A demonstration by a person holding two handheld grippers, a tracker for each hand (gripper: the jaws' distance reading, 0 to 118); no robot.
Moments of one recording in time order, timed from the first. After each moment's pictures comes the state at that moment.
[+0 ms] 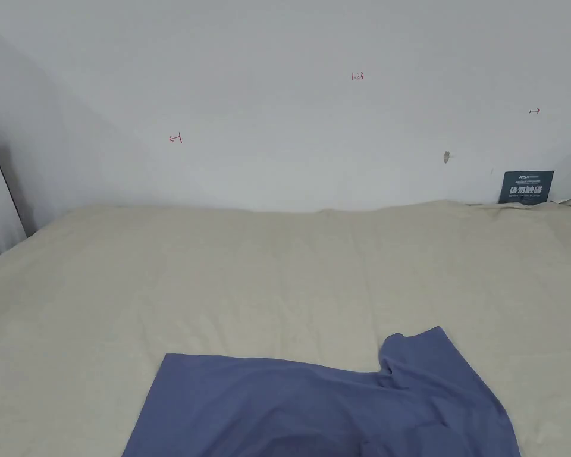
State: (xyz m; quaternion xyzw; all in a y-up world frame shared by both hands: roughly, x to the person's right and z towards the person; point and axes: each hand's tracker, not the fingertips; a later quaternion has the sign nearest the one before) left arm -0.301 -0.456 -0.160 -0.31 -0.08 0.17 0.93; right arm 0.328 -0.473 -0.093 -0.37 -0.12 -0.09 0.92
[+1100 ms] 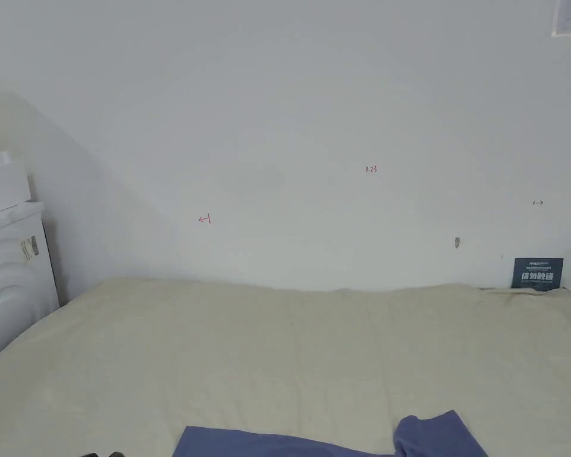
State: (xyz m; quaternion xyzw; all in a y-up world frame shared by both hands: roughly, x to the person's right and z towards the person) left arm -0.217 -0.292 -0.154 -0.10 -0.10 0.09 0.99; right arm 0.261 -0.319 -0.114 -0.15 -0.01 -0.05 0.99
